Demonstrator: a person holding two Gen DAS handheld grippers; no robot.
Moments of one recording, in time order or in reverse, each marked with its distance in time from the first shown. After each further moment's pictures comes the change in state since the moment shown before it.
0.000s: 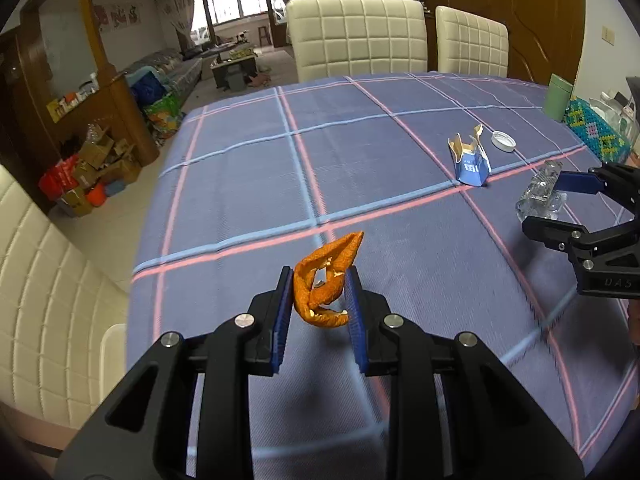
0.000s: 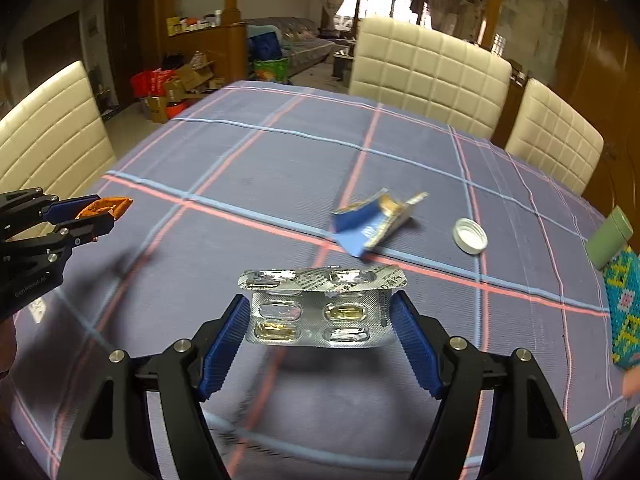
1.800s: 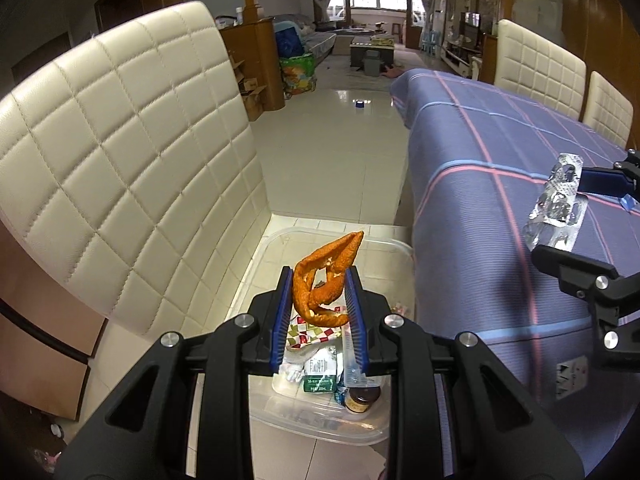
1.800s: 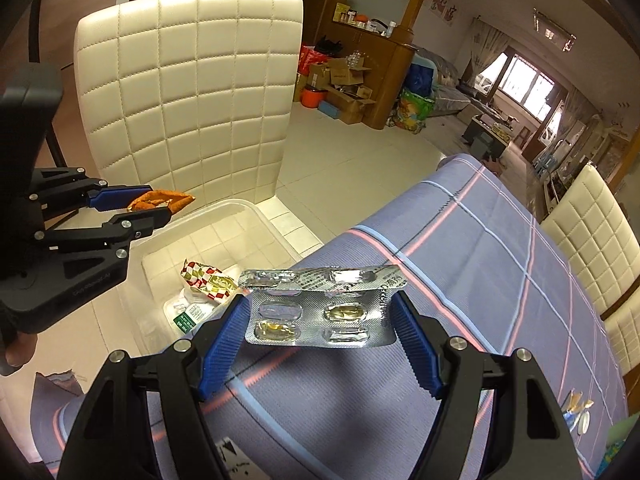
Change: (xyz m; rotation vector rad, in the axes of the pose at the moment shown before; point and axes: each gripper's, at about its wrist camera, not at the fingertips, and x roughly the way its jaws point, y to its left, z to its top) left arm -0.049 0.239 -0.146 -0.376 0.036 0.286; right arm 0.036 0.313 0.068 -0.479 -0.058 0.207
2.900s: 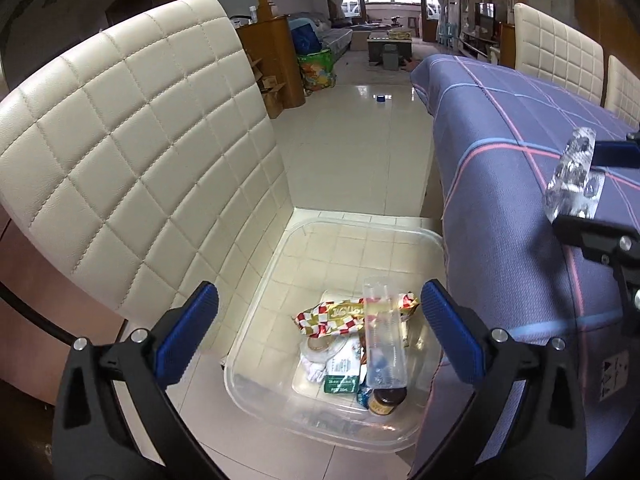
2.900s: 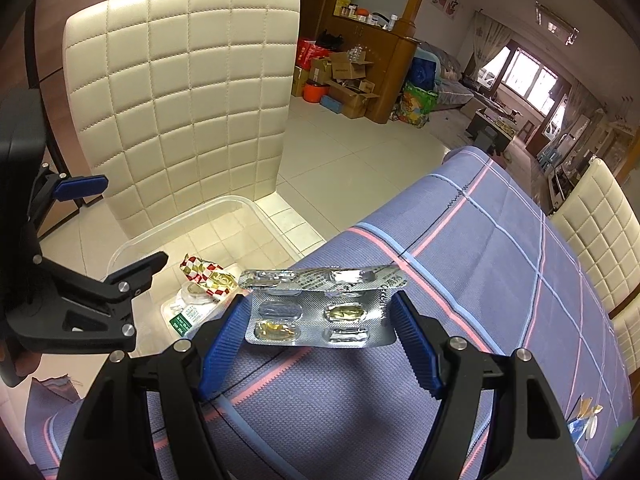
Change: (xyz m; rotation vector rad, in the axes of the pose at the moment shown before) left arm 0.017 -0.004 -0.011 0.023 0.002 0.102; right arm 0.020 -0.005 0.002 0.010 0.015 0.021
